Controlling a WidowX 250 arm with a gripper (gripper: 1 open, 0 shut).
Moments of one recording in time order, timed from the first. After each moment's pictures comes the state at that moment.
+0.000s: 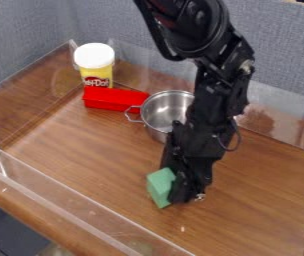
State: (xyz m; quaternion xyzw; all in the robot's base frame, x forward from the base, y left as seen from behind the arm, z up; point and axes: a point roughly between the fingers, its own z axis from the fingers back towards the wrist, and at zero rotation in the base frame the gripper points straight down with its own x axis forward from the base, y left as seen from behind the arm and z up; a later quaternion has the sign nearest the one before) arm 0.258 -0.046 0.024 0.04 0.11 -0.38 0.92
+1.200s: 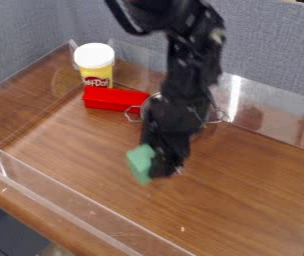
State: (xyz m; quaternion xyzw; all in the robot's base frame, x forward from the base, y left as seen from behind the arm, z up) arm 0.262 -0.010 0.060 0.06 0.06 -0.34 0.94
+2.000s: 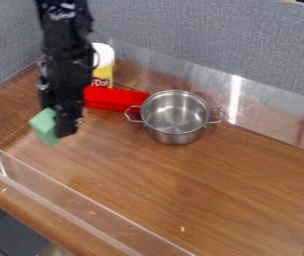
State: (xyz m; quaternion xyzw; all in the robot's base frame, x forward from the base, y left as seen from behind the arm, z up) arm 0.239 0.119 0.071 0.05 0.04 -0.19 0.98
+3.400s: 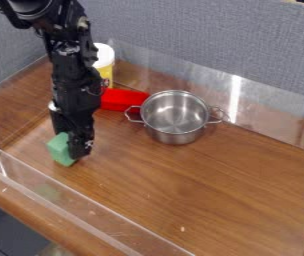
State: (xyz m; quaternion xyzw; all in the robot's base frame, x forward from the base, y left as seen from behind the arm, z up) arm 0.255 0.110 0.031 0.04 0.02 -0.22 0.97
